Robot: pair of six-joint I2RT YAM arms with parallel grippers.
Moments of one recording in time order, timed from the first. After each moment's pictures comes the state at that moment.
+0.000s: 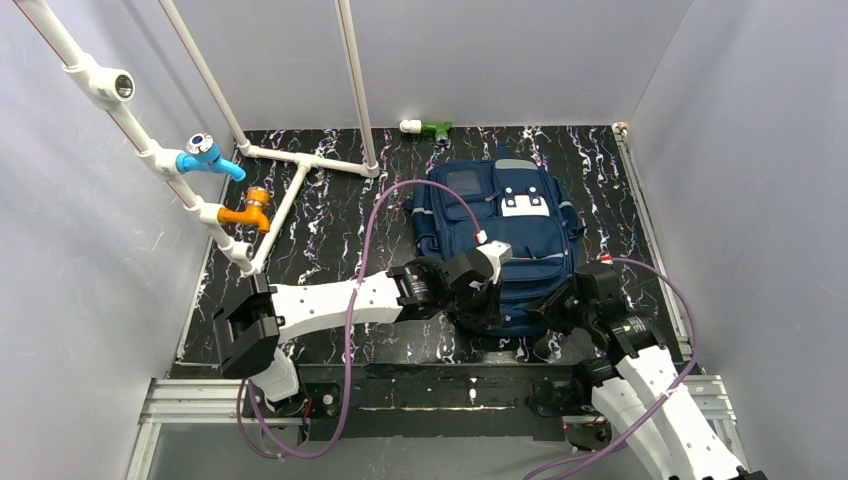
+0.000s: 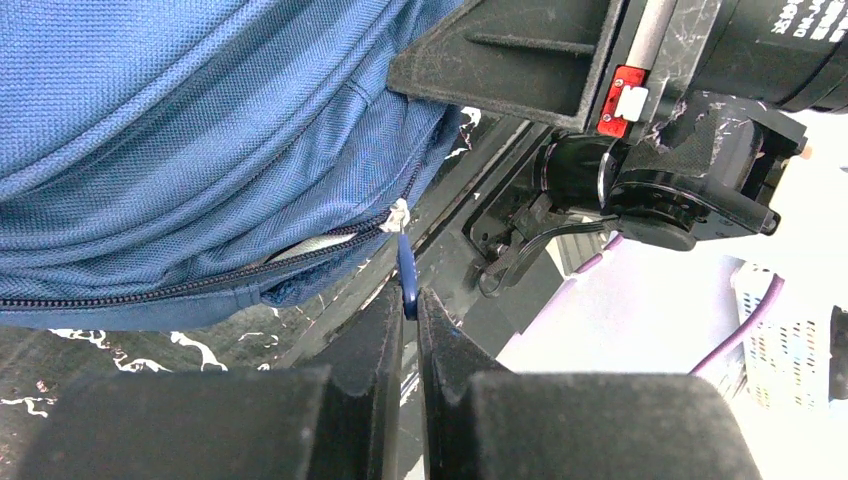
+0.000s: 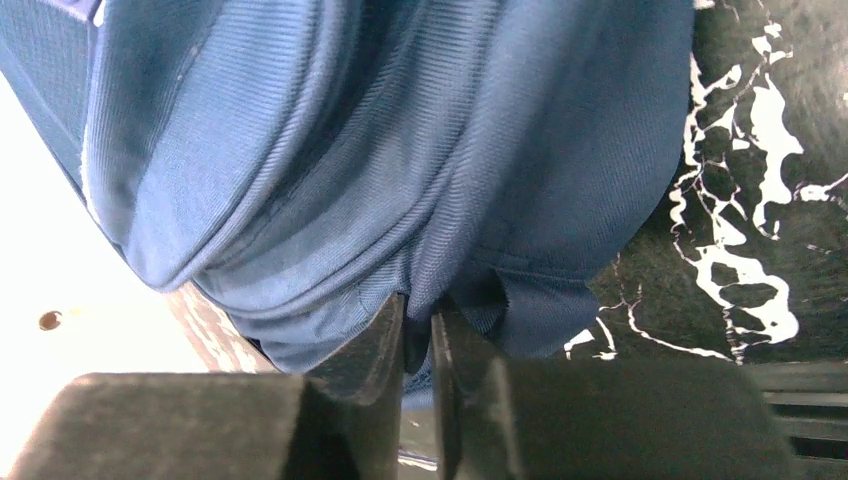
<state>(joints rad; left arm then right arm) -1.21 1.60 1.19 -0.33 0.08 -0.69 0.32 0.57 0.48 -0.78 -0.13 1.06</state>
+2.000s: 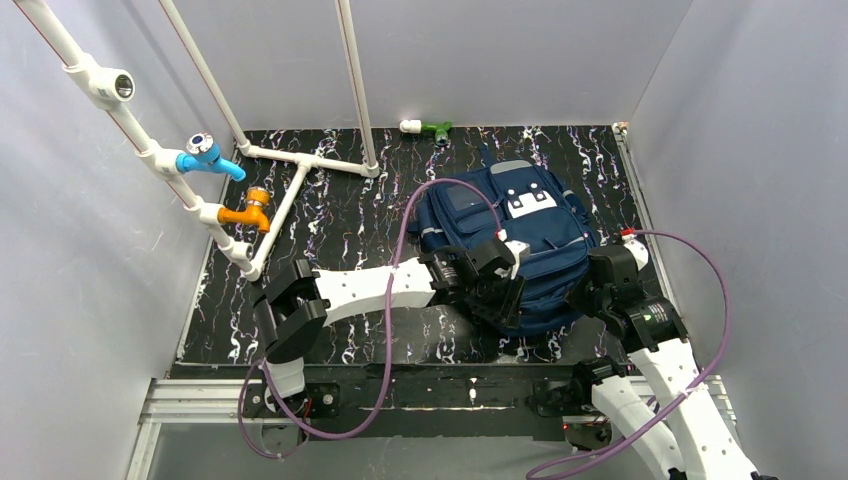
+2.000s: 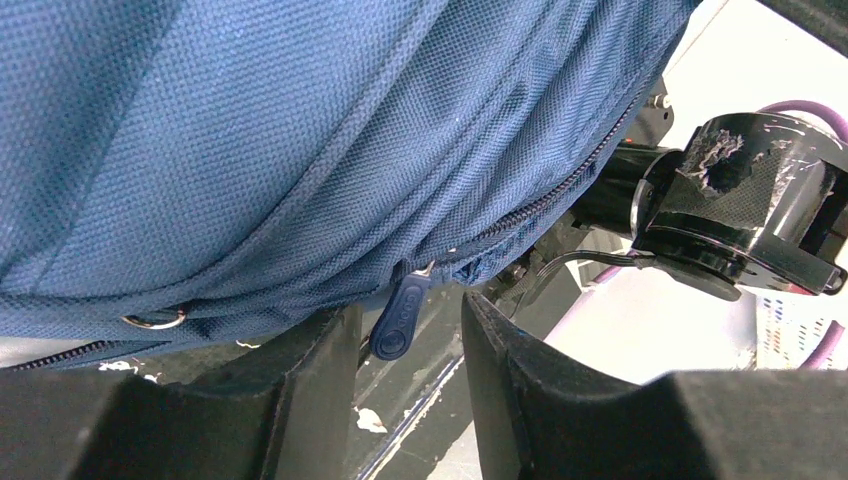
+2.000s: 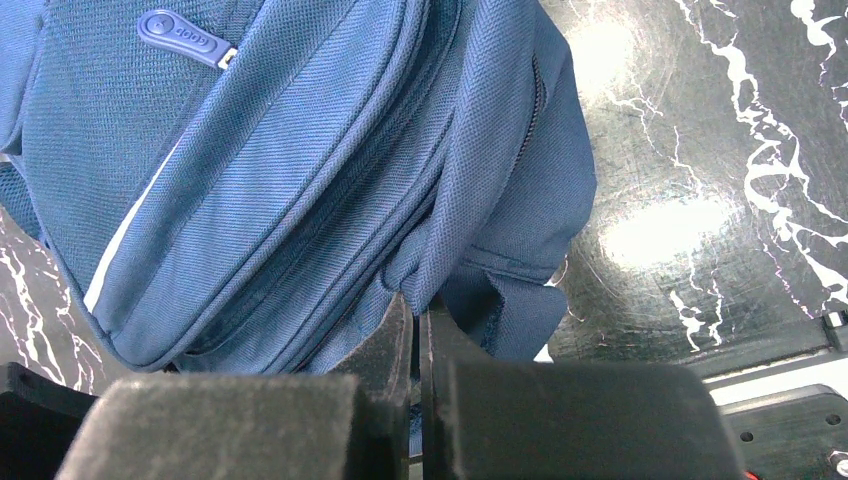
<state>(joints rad) -1.17 1.80 1.36 -0.39 0.16 -0.65 0.32 0.60 0.73 -0.97 0.23 0.76</state>
